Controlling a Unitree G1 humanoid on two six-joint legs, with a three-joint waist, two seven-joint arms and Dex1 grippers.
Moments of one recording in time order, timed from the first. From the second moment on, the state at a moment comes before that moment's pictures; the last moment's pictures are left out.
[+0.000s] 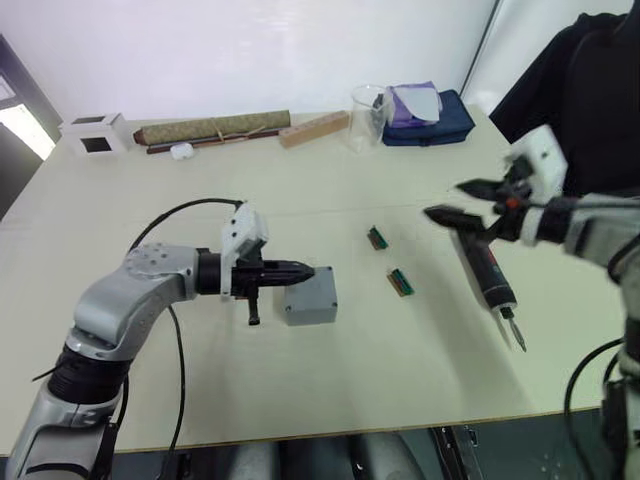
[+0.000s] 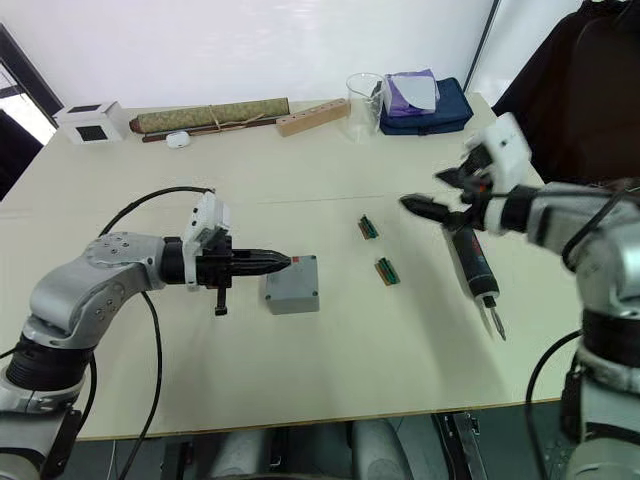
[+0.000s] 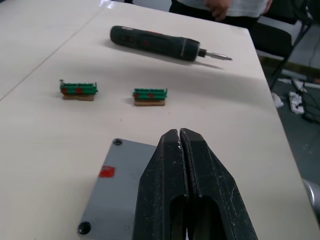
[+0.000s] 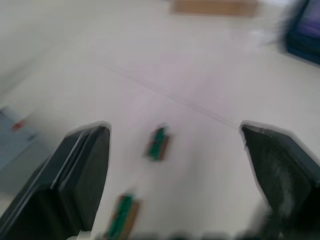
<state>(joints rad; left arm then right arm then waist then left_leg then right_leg) -0.49 0.70 -0.10 -0.35 -0.61 0.72 -1.04 -0.73 -0.97 -0.20 -0.17 0.62 1.34 0.71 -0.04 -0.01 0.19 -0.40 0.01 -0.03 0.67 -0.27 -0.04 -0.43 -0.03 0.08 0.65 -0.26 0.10</state>
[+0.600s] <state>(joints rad) -0.46 0.70 -0.17 -0.46 -0.58 0.70 -1.03 -0.91 -1.19 0.49 0.25 0.49 1.45 0.98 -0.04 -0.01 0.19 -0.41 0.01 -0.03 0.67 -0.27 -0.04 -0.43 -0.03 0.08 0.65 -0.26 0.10</state>
